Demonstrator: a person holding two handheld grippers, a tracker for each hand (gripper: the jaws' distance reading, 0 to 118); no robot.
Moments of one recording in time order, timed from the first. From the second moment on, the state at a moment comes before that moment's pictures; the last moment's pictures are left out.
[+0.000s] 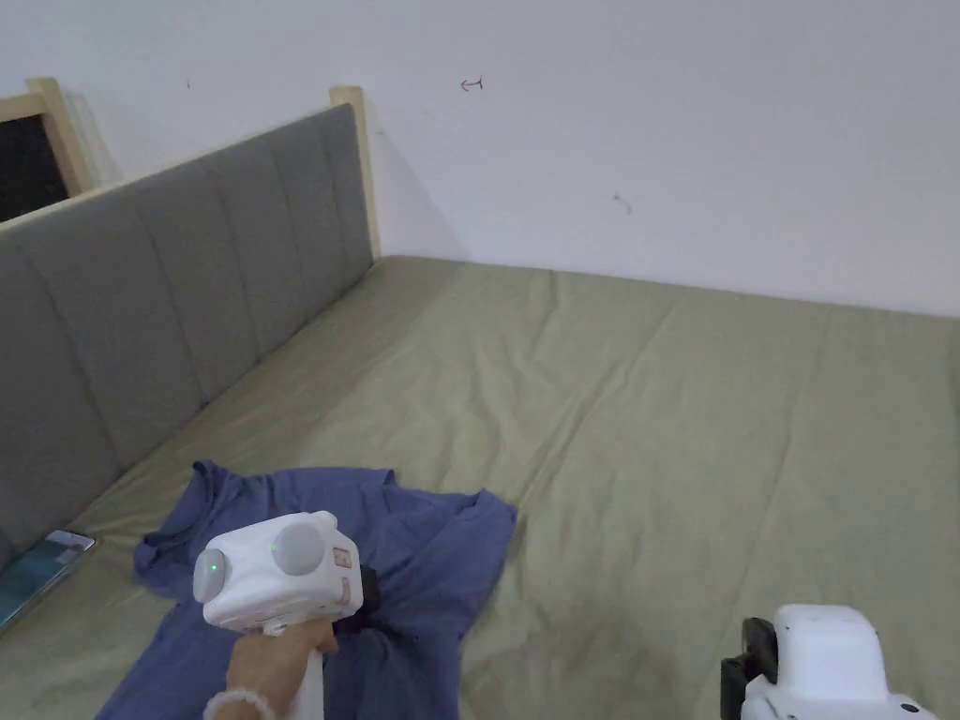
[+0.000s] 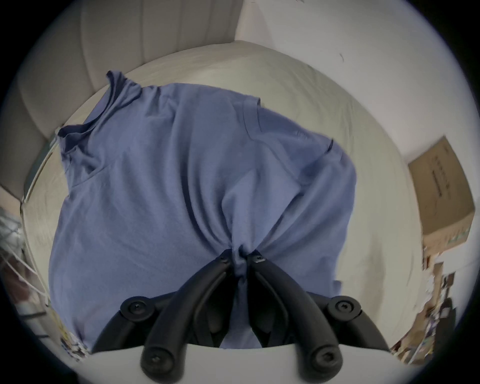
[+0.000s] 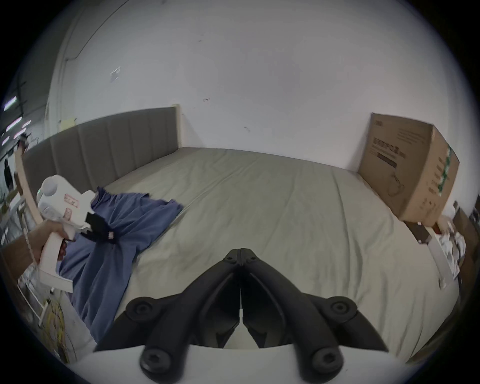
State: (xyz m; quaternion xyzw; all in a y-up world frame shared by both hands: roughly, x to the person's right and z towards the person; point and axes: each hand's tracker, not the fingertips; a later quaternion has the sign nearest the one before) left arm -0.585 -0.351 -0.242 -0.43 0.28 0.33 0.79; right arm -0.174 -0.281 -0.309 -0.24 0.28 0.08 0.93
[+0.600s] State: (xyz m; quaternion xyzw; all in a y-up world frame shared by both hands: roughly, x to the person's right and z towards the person) left arm -0.347 -0.157 -0.364 -0.28 0.00 0.21 0.94; right arm -0.029 -0.218 -0.326 -0.18 0.14 0.01 0.98
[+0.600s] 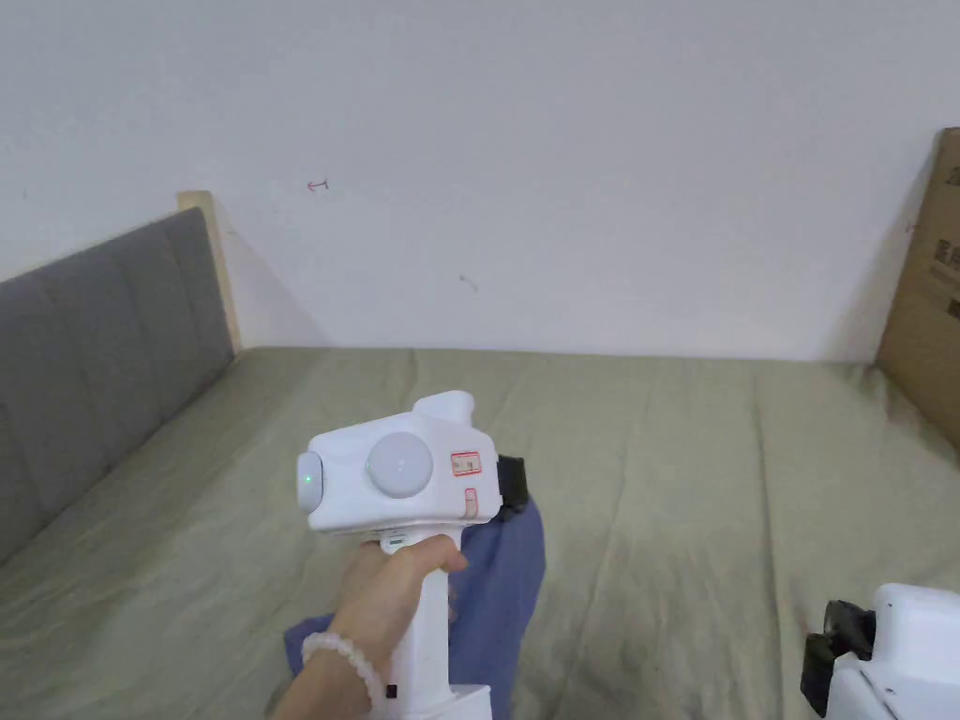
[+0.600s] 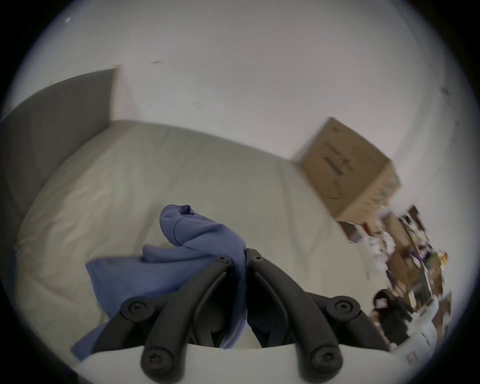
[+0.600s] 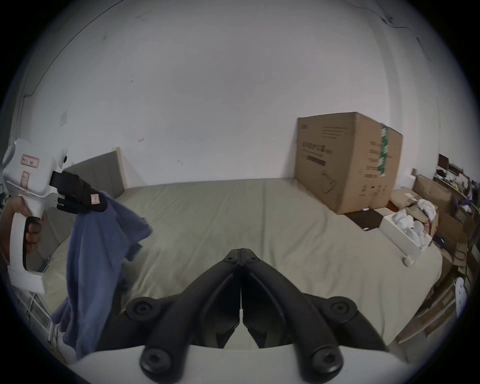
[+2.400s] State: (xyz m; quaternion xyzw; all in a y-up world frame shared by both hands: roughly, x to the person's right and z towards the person) left arm -0.445 -0.364 -0.397 -0.55 0.13 0.21 0.80; right arm -0.010 -0.302 -0.346 -0.30 0.12 0.05 0.94
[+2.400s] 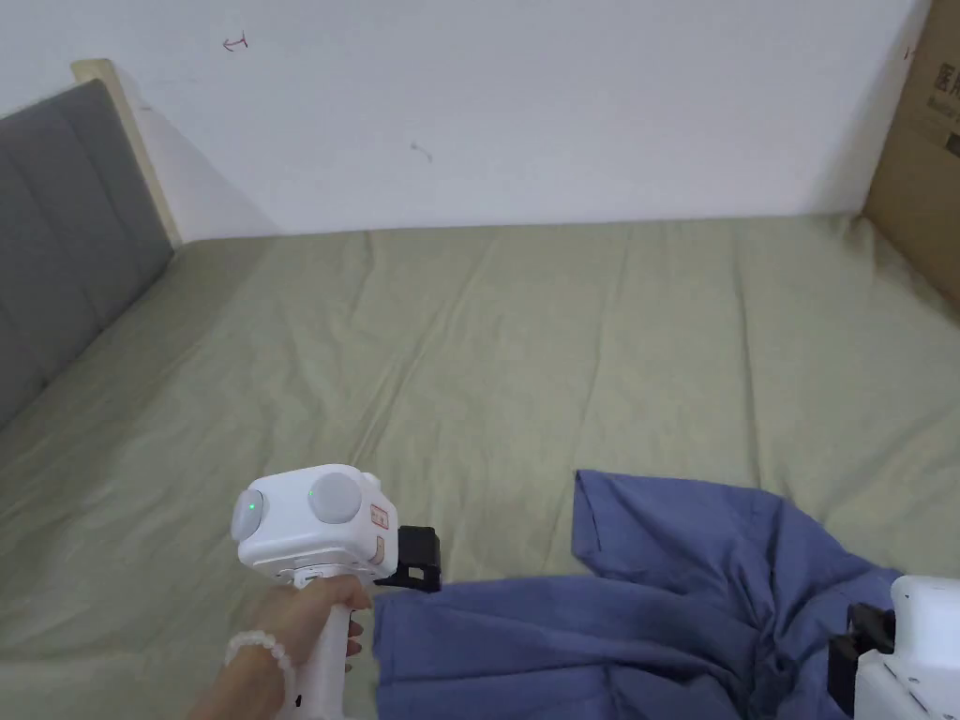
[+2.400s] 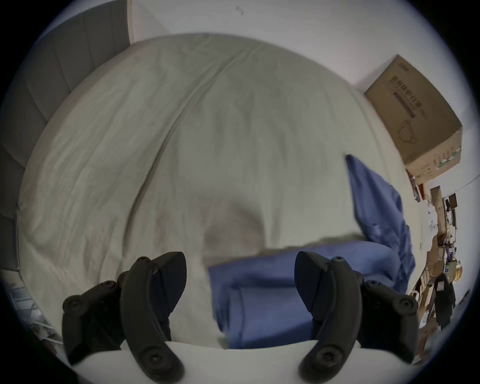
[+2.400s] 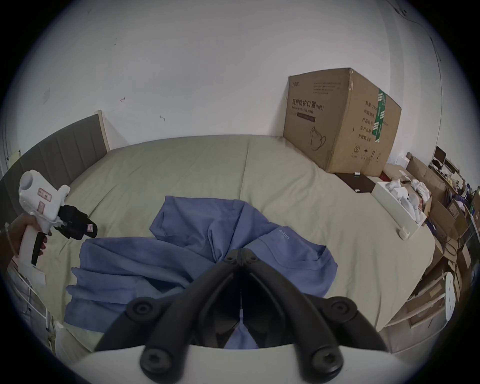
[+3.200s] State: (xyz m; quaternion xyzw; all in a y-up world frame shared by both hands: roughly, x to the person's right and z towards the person) left arm -0.414 -0.312 -0.353 -0.49 0.10 0.13 0.86; right arm -0.013 -0.278 -0.529 -0.41 0.26 0.05 0.87
